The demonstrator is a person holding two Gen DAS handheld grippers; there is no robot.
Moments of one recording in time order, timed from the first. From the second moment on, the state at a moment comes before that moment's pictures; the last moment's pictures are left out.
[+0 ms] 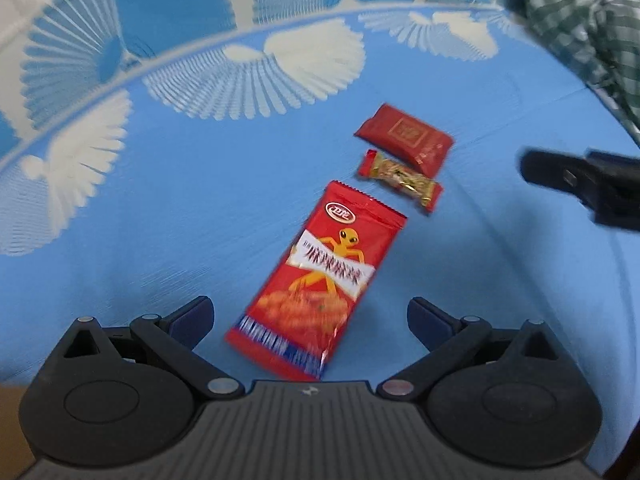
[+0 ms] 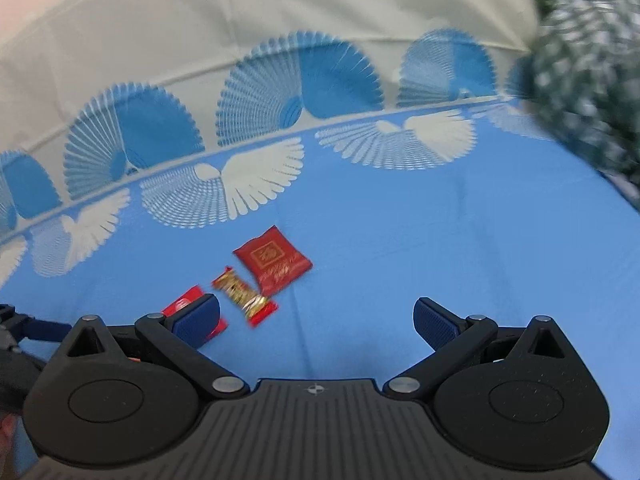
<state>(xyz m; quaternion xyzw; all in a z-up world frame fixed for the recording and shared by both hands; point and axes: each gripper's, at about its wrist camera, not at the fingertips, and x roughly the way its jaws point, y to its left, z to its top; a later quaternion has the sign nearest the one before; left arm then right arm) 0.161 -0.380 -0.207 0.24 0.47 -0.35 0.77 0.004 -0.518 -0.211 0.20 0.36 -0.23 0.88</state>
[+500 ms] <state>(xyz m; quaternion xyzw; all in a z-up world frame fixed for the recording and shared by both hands) 0.190 -0.417 -0.240 0.28 0.45 -0.40 0.75 0.108 -0.538 -0.294 0.11 0.39 -0.17 0.90</state>
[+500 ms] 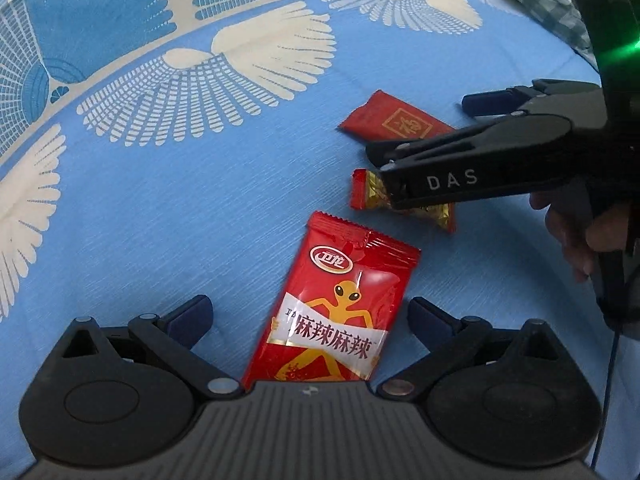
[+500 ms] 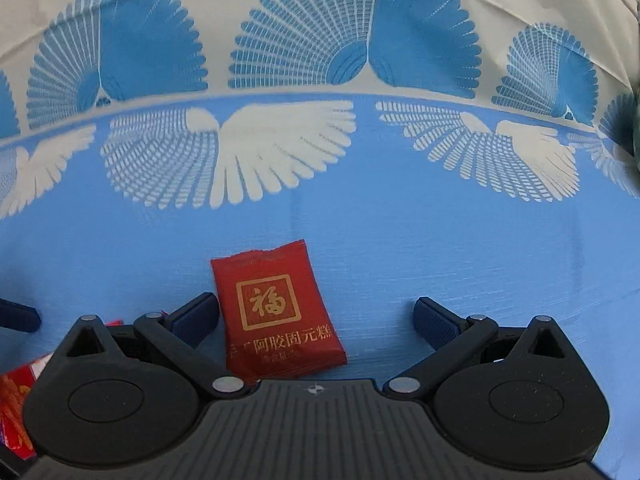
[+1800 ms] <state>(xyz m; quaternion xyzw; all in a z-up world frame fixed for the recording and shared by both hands) -0.114 0.021 0.016 0.11 0.40 -0.27 0.87 -0.234 -0.162 -0.024 0.24 0.27 0.01 0.93</state>
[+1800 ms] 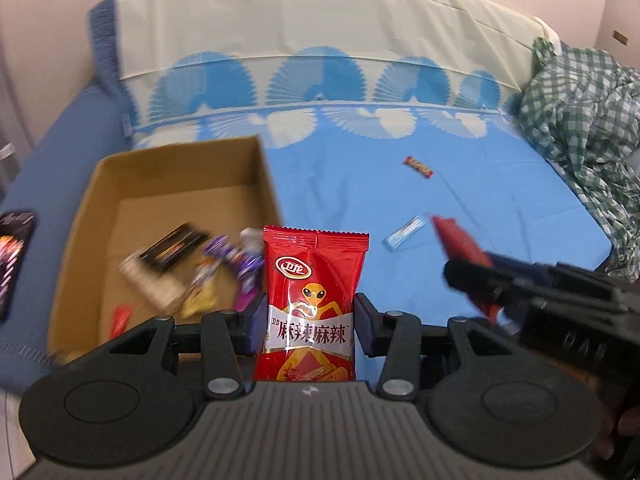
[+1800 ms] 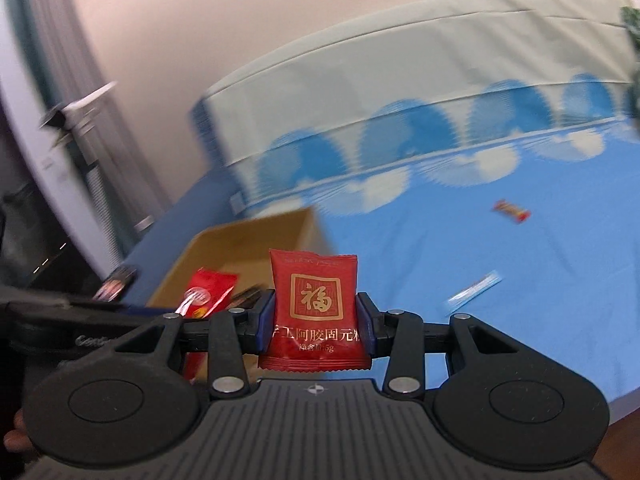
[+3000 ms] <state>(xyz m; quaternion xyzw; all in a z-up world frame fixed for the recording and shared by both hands) -0.181 0.126 0.037 0.05 0.35 -0.23 0.91 -0.272 -0.075 0.021 0.13 0.27 0.04 0.95</state>
